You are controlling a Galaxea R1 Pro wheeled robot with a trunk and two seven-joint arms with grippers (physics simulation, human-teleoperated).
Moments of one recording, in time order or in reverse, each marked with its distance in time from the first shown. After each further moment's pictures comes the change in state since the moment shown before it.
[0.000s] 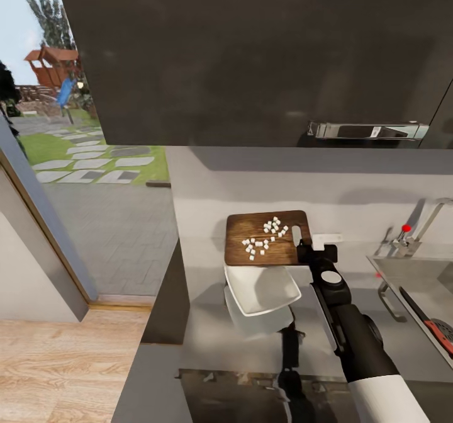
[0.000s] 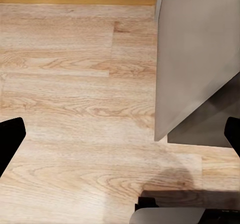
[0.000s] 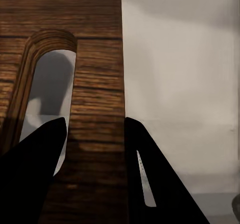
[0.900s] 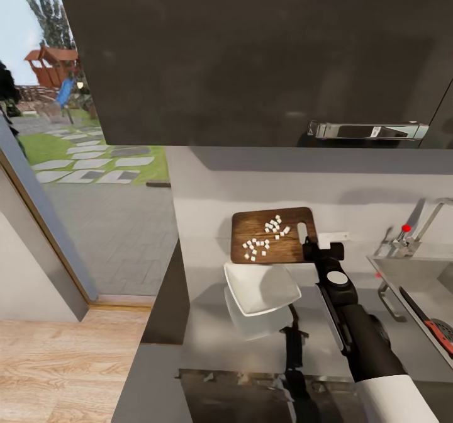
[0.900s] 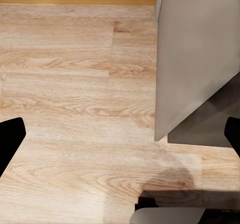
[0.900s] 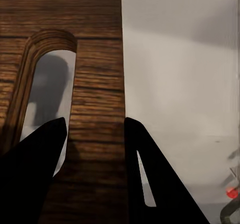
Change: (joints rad) left arm 0.000 0.000 0.000 0.000 0.000 0.000 0.000; right arm 0.000 -0.037 -0.001 0.000 0.004 -0.042 -0.003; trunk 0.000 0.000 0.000
